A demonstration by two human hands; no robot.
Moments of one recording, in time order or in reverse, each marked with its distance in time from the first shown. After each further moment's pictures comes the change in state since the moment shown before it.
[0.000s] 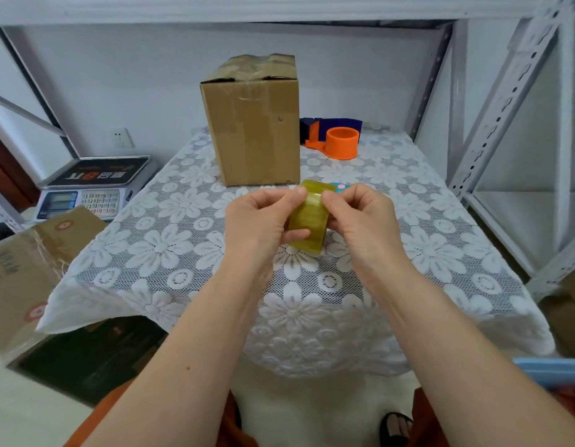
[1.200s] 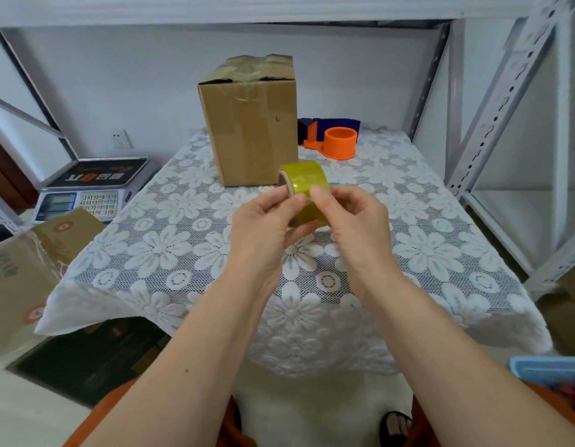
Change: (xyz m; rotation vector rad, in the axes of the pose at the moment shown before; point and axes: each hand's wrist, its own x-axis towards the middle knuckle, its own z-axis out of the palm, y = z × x) left_hand -0.003 -0.009 0.004 -0.206 -0.093 -0.035; right_hand -0.005 0.004 0.005 0.070 0.025 -0.012
